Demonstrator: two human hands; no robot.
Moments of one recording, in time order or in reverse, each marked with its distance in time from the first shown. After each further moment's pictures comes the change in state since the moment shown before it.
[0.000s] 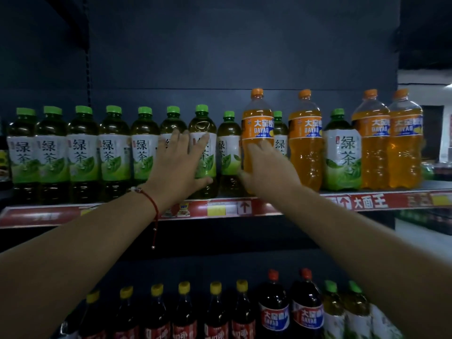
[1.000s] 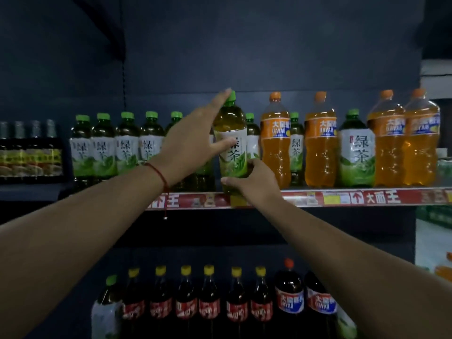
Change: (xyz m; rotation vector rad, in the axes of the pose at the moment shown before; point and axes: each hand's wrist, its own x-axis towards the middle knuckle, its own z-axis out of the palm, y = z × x) left_hand -0.019 -0.005 -0.113 -0.392 0.184 0.020; right_hand -0.035 -0.058 0.011 0.891 -0.129 0.310
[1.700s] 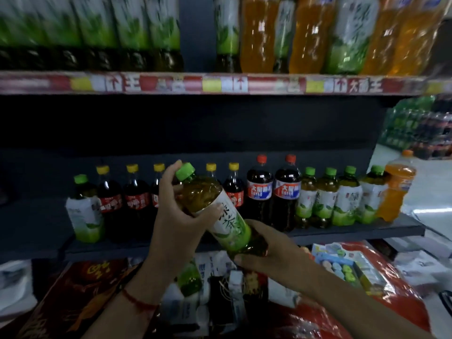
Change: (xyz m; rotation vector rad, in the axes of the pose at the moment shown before) left_hand -0.304 0.110 0.081 -1.051 -0.095 -0.771; right_hand -0.258 0.170 -0.010 -0.033 -0.556 0.315
